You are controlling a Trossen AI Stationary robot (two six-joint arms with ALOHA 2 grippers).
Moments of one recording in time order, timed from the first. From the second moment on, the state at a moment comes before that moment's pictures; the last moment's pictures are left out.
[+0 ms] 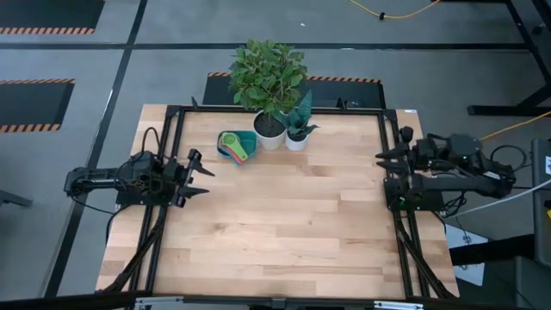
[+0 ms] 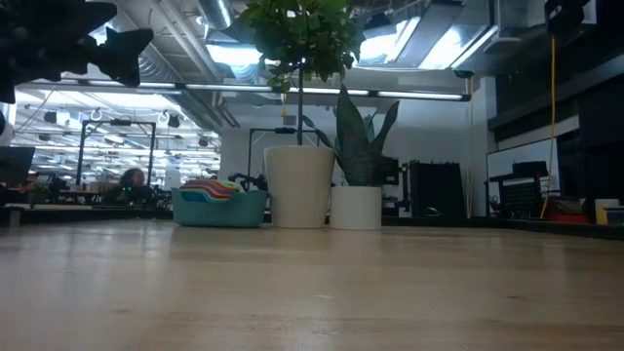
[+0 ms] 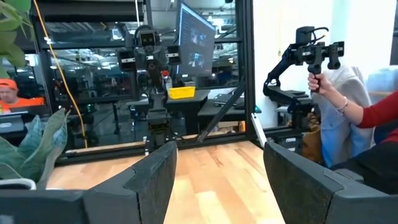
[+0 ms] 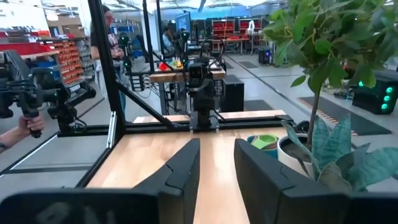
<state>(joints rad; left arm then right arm) 0.08 0.00 0.01 0.24 0.30 -0.02 -0.02 0.18 0.67 -0.49 -0.03 0.07</state>
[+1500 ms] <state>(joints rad) 0.08 0.00 0.01 0.14 0.27 0.03 -0.02 0.03 0.01 0.21 -0.03 0.10</state>
